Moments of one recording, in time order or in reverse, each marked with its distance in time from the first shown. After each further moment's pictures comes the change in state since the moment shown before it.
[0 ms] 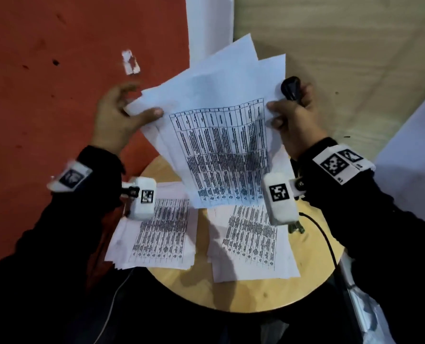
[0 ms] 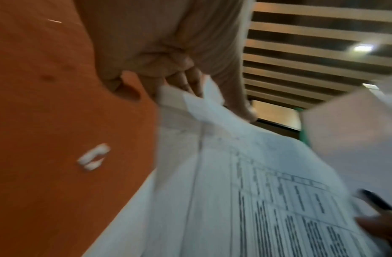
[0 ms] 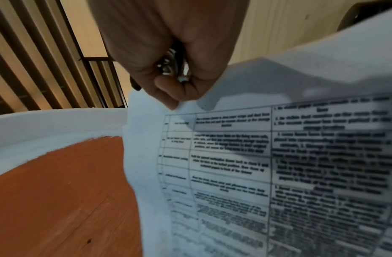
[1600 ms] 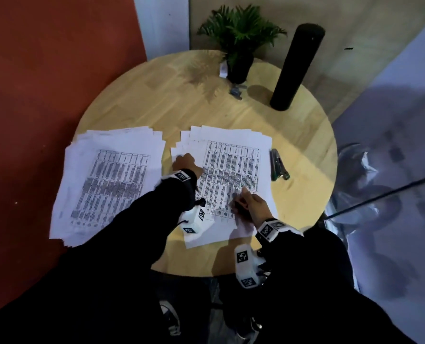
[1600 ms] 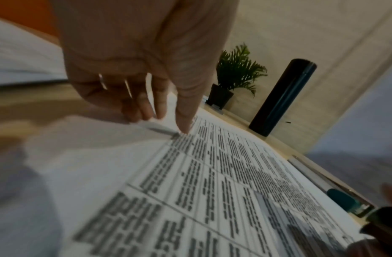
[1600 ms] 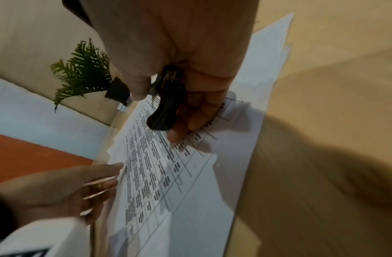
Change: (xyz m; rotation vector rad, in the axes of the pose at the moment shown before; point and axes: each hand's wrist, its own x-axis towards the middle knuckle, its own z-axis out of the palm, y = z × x) left_hand -0.118 -0.262 0.239 0.738 -0.686 -0.804; right_hand -0.105 0.281 -0.167 -0.183 0.327 0.869
